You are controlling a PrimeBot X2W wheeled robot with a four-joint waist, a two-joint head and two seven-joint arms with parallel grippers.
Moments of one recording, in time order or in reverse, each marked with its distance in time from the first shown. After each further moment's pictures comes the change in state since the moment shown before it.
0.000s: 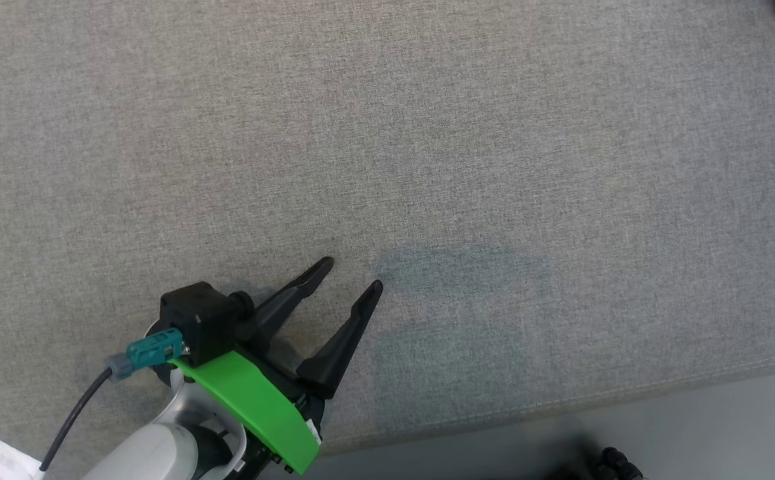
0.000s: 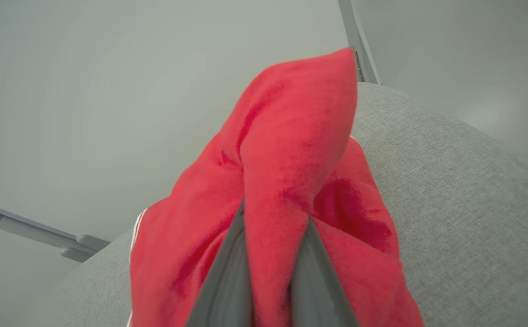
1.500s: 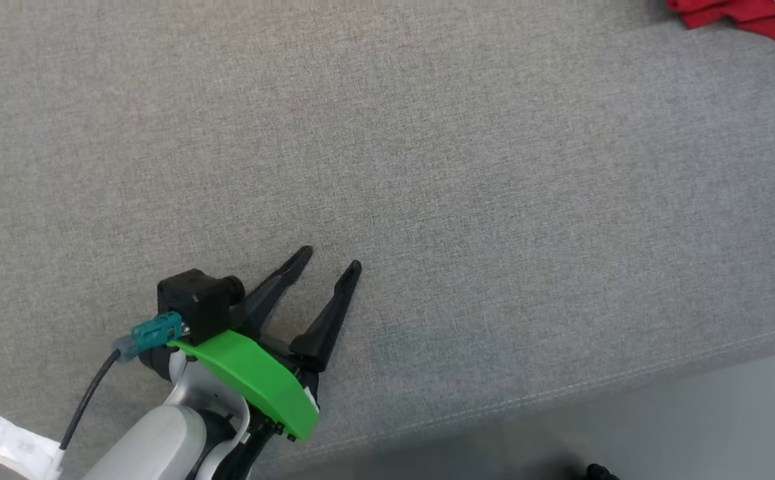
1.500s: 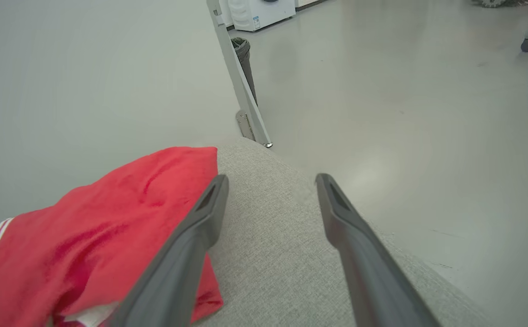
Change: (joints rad) left arm -0.002 -0.075 0.050 0.109 0.026 -0.004 -0.024; right arm 0.127 0.019 0.032 0.212 -0.174 -0.043 -0.353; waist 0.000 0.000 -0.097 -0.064
